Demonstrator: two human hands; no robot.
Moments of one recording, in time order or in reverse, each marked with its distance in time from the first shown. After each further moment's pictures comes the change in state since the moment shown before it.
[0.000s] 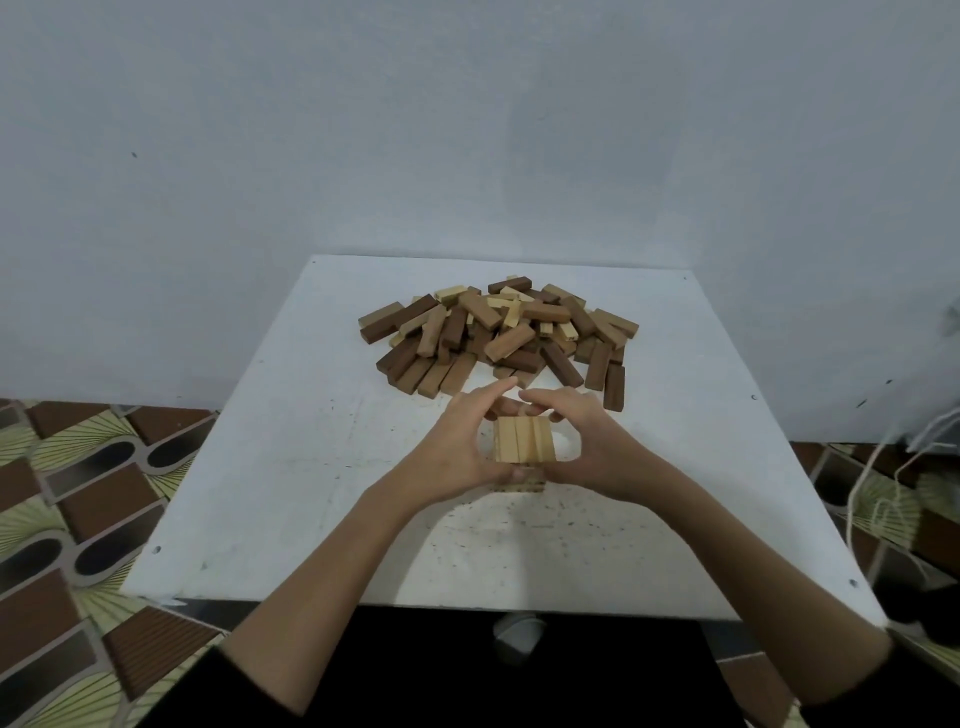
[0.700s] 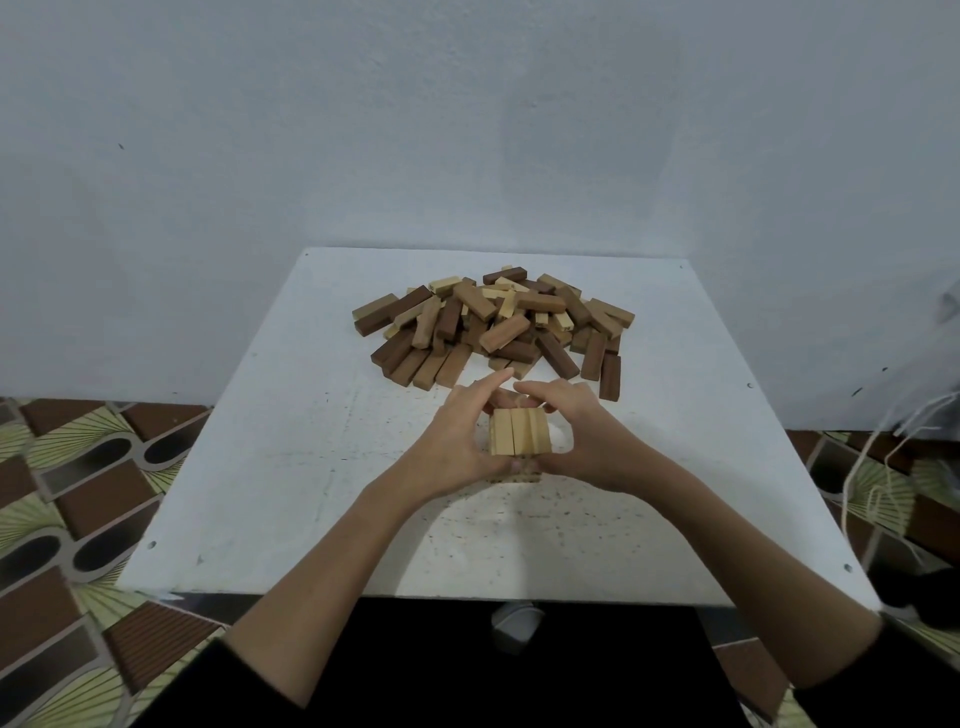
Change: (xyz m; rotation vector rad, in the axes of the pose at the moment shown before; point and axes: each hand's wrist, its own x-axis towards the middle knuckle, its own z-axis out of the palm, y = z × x) left_hand 0.003 -0.010 0.009 0.017 0.024 0.007; right_hand 0.002 0.002 0.002 -0.092 -0.019 0.024
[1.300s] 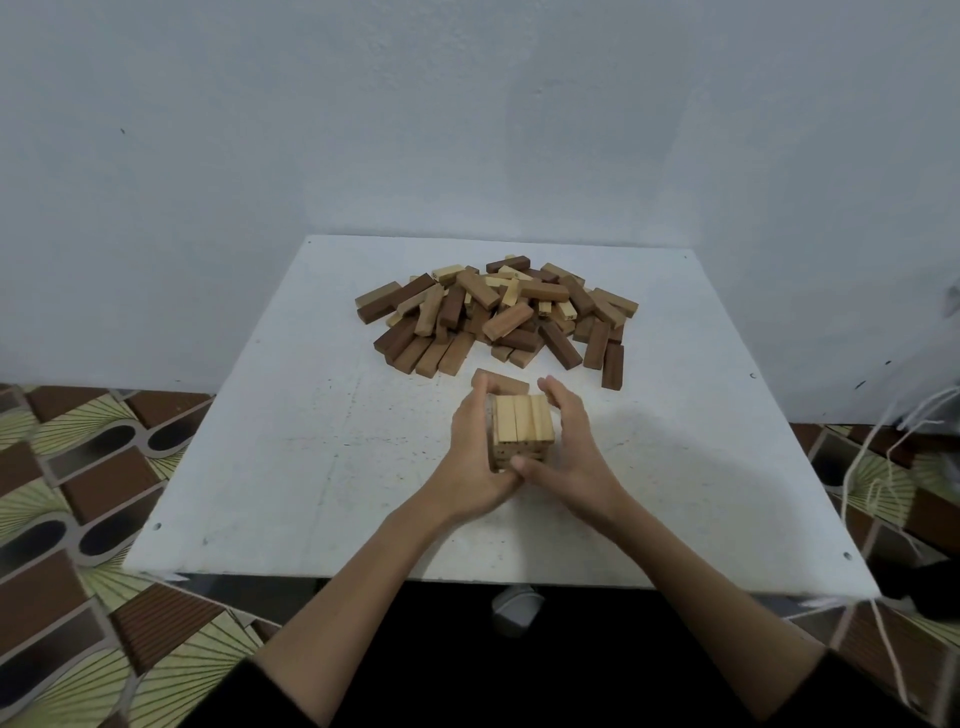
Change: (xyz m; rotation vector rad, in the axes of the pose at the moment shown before) left_hand -0.016 -0.004 0.037 -0.275 0.117 -0.011; right_hand -0.025 0.001 0.051 0.446 0.207 0.126
